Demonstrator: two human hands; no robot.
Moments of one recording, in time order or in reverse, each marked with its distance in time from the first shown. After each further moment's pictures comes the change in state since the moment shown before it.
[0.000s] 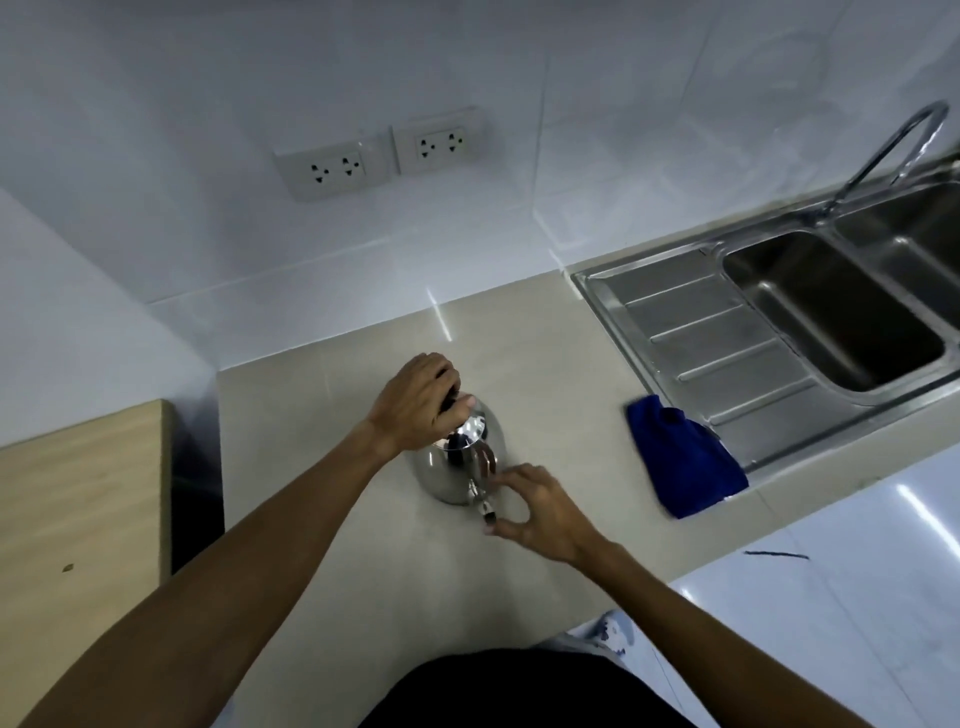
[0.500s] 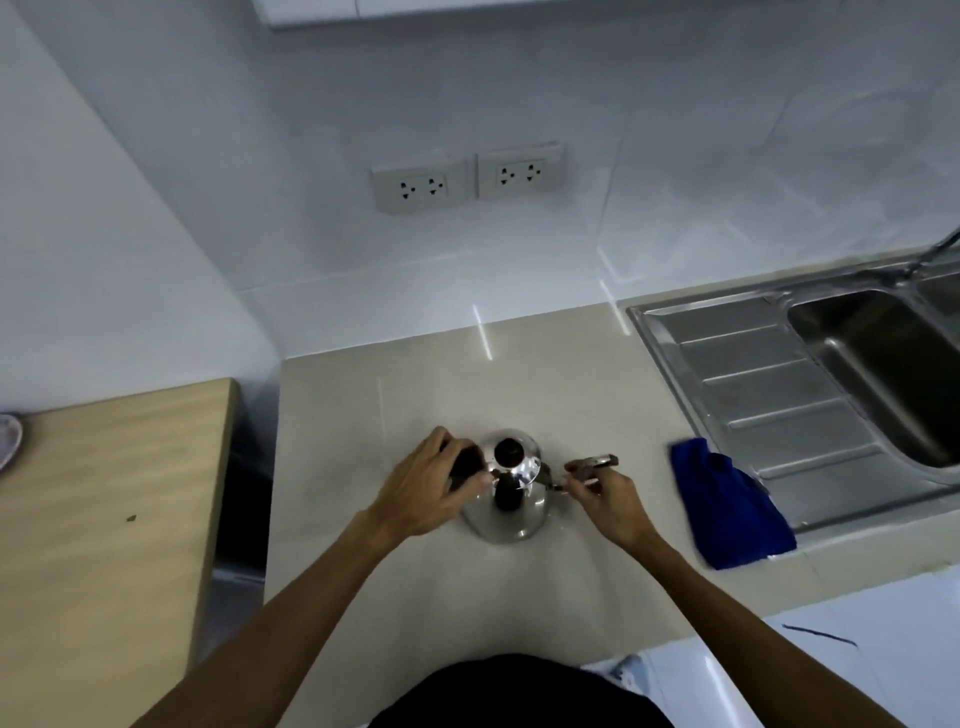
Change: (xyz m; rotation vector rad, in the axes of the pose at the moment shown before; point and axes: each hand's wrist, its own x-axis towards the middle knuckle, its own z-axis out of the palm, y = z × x) left_hand -0.104 0.029 -0.002 -0.238 -0.054 -0.368; right_hand 0.026 0.028 -0.035 0.334 0.131 0.331
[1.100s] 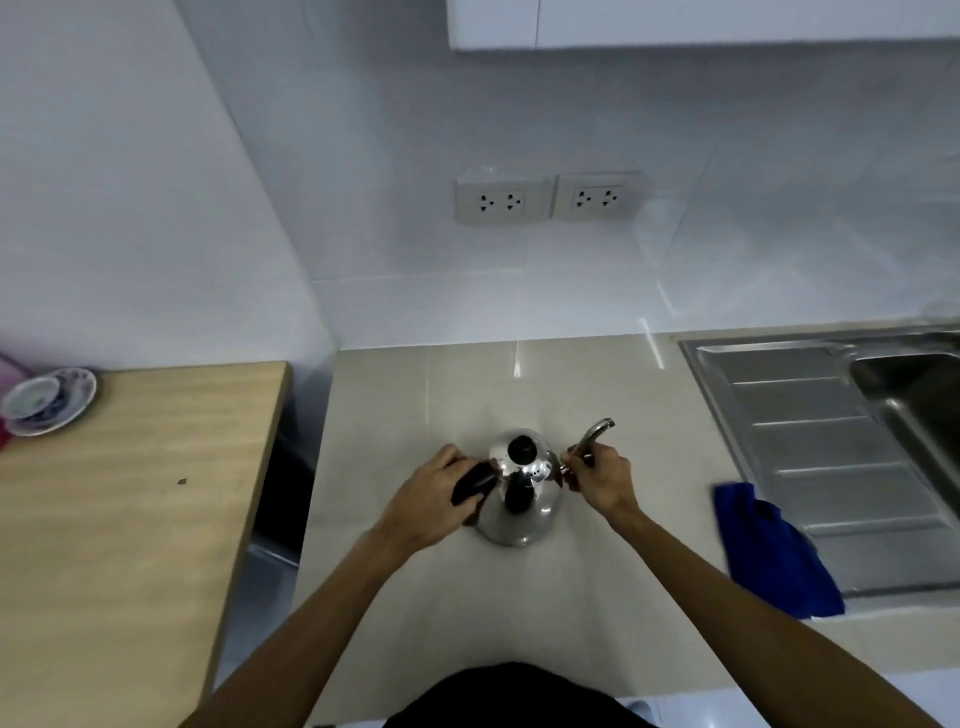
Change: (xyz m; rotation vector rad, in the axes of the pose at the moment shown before) left_hand -0.037 -0.029 -0.014 -0.148 0.092 -0.069; right_hand 0.056 -0.061 0.041 0.057 0.023 0.126
